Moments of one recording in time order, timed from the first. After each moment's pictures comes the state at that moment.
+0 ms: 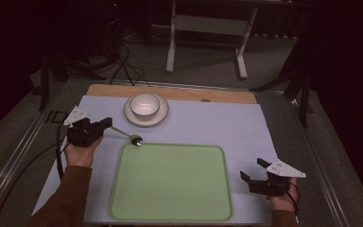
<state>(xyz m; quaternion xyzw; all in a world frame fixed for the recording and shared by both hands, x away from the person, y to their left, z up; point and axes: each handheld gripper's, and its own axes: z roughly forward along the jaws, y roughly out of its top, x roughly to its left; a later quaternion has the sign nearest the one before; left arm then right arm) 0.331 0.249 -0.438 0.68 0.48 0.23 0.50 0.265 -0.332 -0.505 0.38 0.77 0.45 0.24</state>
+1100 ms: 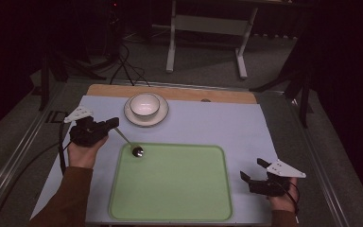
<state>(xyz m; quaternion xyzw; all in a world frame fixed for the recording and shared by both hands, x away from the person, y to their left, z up) 0.318 0.237 -0.418 0.70 0.45 0.18 0.52 0.265 -0.332 -0.504 0.38 0.77 0.45 0.24</state>
